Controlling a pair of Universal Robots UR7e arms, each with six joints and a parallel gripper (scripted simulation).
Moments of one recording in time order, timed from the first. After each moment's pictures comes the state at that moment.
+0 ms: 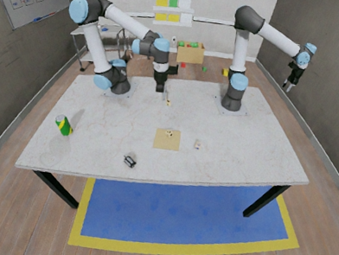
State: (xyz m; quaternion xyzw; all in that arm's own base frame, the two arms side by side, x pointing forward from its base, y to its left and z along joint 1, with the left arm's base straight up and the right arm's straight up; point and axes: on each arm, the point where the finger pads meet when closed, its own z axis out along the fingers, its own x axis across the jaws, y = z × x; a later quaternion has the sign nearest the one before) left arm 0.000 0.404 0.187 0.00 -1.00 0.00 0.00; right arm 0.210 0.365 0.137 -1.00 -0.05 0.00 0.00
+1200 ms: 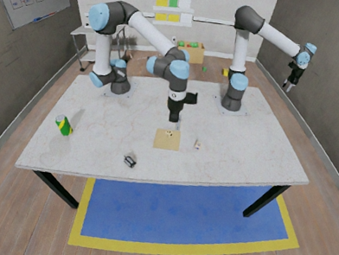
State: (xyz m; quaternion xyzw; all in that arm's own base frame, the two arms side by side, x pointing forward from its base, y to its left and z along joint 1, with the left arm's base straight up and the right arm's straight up) left arm 0.000 0.404 0.187 0.00 -1.00 0.00 0.00; right arm 0.415 0.474 0.122 -1.00 -0.01 0.00 0.00
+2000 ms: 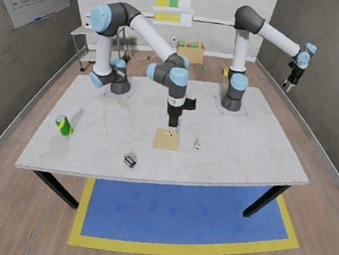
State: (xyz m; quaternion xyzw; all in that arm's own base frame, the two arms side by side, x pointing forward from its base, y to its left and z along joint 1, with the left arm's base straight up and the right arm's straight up) left arm 0.000 0.404 0.187 0.00 -1.00 0.00 0.00; right arm 0.415 0.473 0.090 -1.00 -0.01 0.00 0.00
